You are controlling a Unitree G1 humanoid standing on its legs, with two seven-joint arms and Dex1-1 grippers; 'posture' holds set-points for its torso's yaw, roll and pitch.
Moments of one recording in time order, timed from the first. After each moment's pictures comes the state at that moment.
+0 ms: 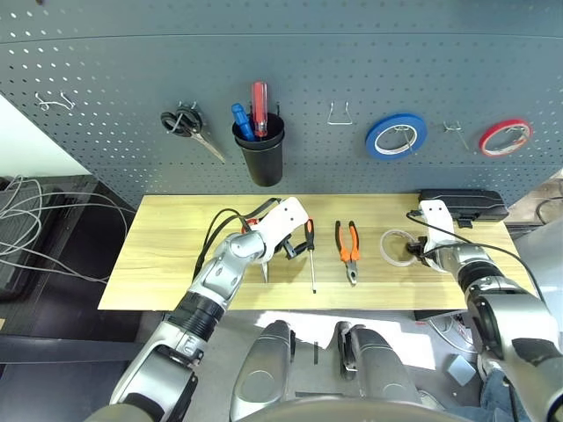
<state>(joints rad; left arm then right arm) -0.37 0.34 -0.34 0.27 0.19 0.24 -0.56 -0.69 -0.37 -0.07 1.25 -0.02 0.32 0.32</state>
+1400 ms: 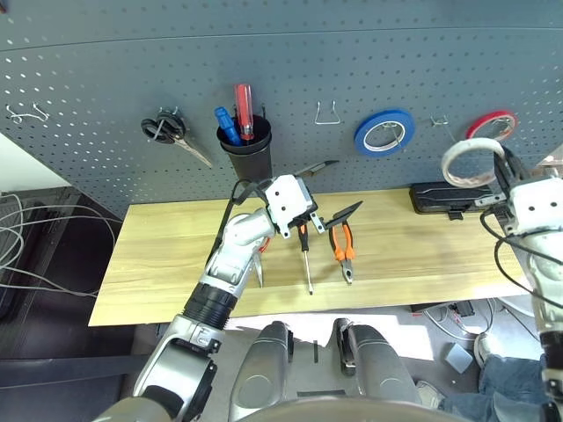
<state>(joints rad) -0.42 0.23 -0.24 0.21 -0.08 -0.35 -0.71 -0.23 -0.55 -0.24 0.15 -0.09 -0.37 0.14</state>
